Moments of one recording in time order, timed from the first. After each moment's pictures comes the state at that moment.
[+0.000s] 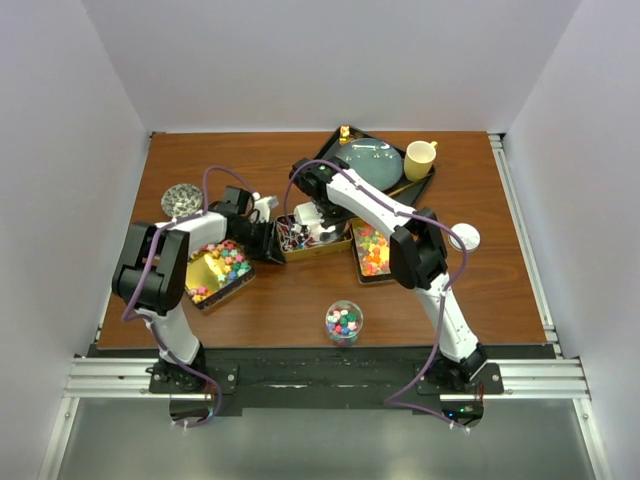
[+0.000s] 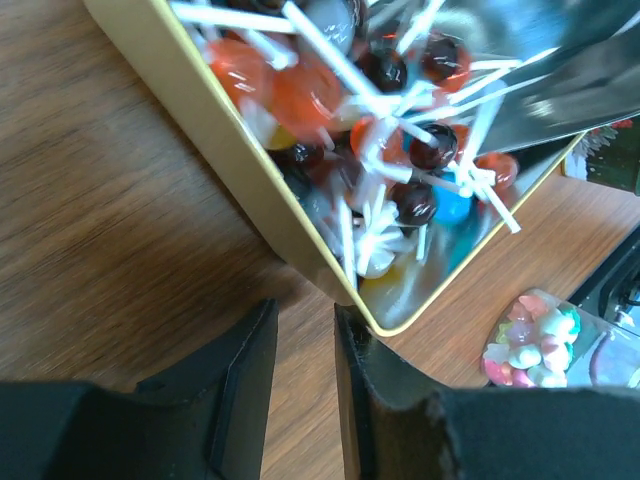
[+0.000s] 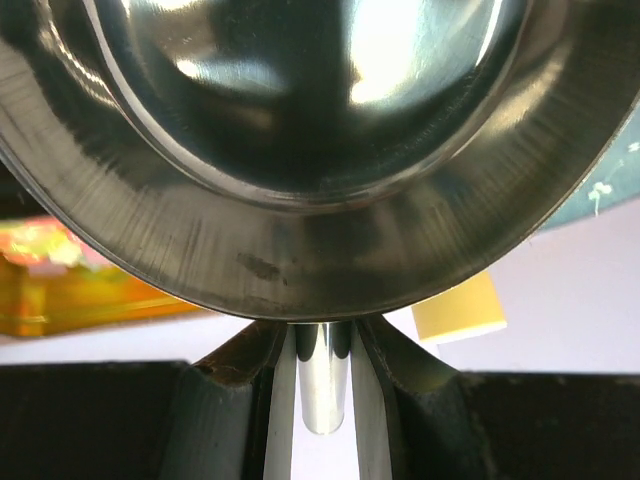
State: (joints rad) left arm -0.24 1.79 0.99 -0.36 0.59 -0.18; right arm 0.73 2.35 2.20 -1.36 0.46 -1.11
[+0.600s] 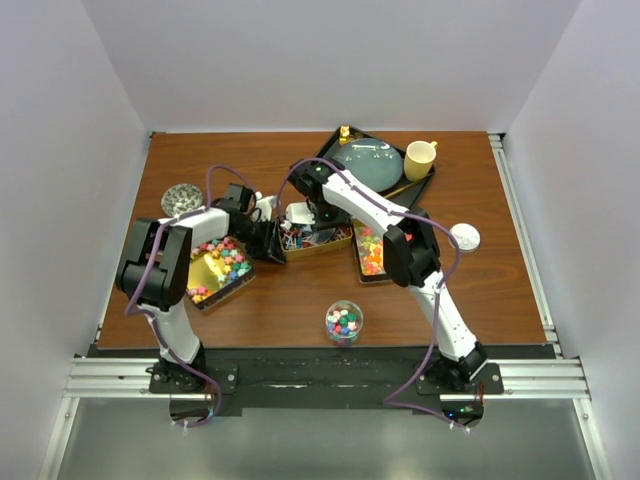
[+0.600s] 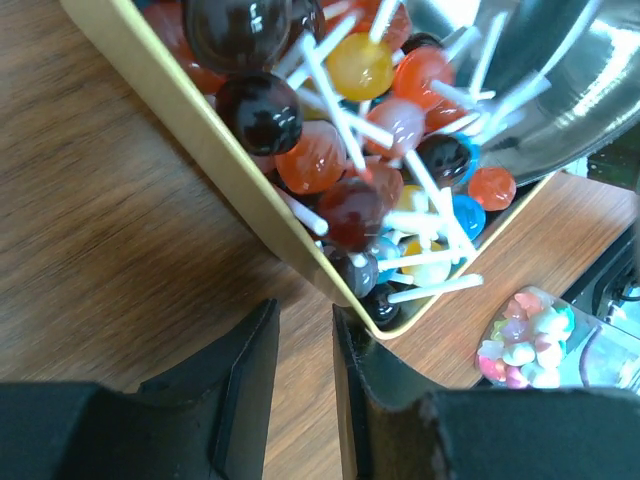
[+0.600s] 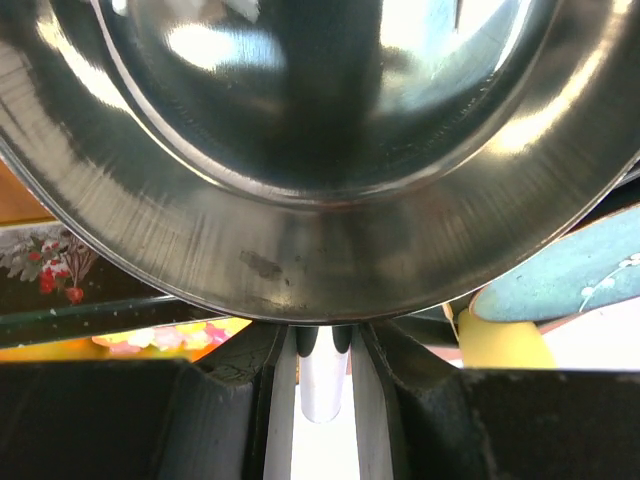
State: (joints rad) left arm -0.24 1.82 1.04 -0.41 0.60 -0.18; right arm 0.73 2.42 2.26 -1.36 0.27 -0.98
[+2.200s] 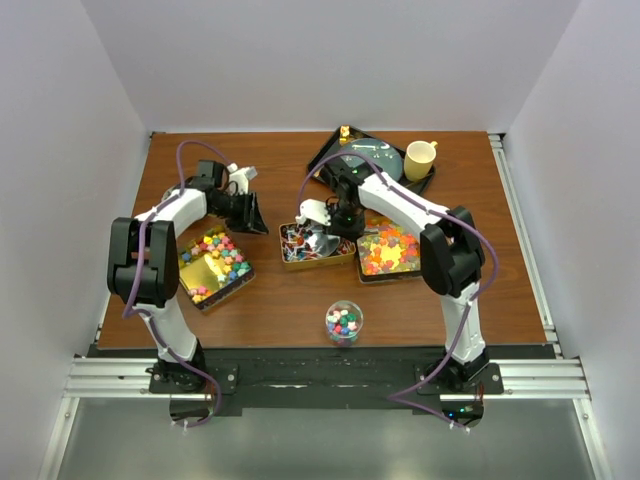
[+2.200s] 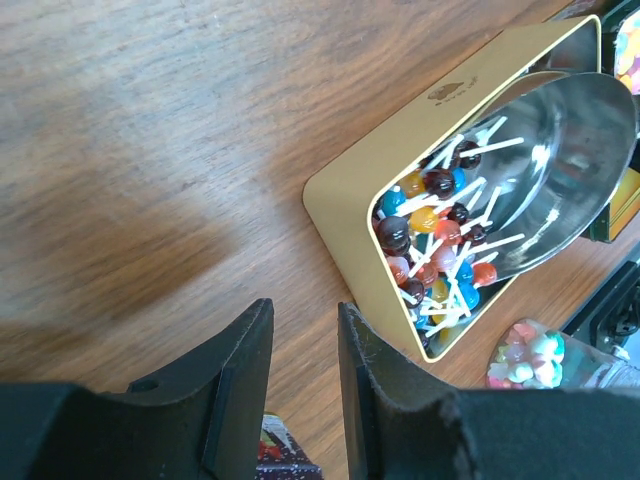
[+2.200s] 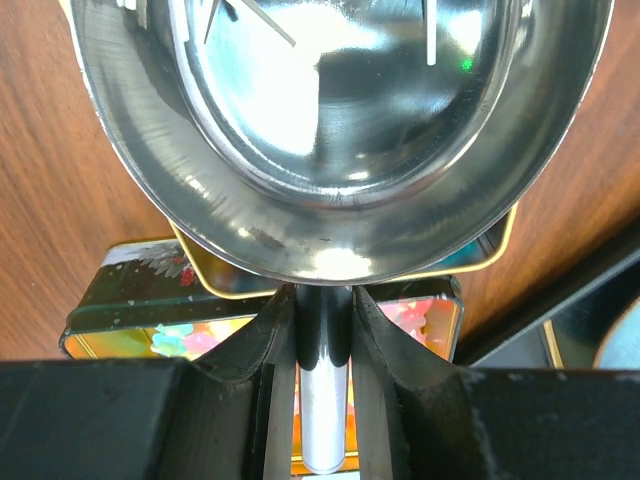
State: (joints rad) left arm -0.08 1.83 1.21 -0.50 0.64 -0.06; right arm 0.62 2.10 1.80 -1.10 -0.09 -0.96
